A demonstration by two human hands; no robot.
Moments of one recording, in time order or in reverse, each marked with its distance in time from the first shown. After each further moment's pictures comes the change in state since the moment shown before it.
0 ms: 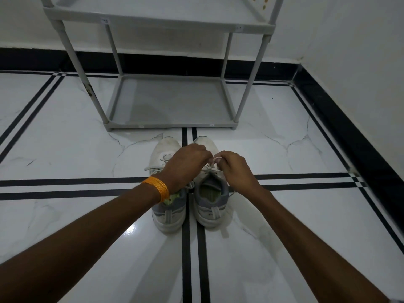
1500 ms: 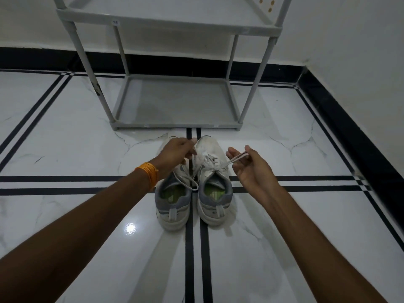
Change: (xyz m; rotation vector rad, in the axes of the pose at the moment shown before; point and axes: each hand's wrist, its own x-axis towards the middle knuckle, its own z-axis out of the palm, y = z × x) left_hand -0.005 -0.035 -0.017 -0.914 -0.041 -0.715; right_hand -0.005 0.015 -0.018 1.489 0.071 0.516
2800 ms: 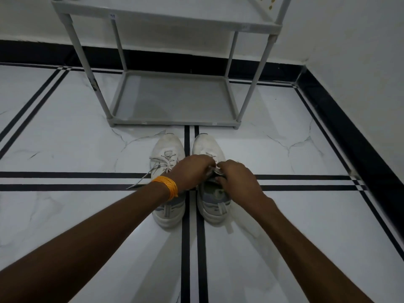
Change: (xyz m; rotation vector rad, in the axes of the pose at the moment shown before) left_hand -0.008 -0.017 0.048 0.796 -0.199 0.493; right_hand -0.006 0.030 0.001 -1.998 -0.084 -0.578
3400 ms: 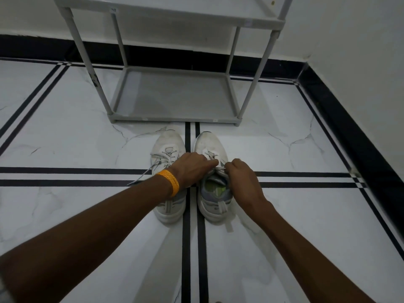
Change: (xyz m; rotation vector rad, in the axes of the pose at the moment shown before) left_hand 0.000 0.000 -0.004 0.523 -0.135 0.135; right_hand -0.010 0.016 0.020 -0.118 0.129 -0.029
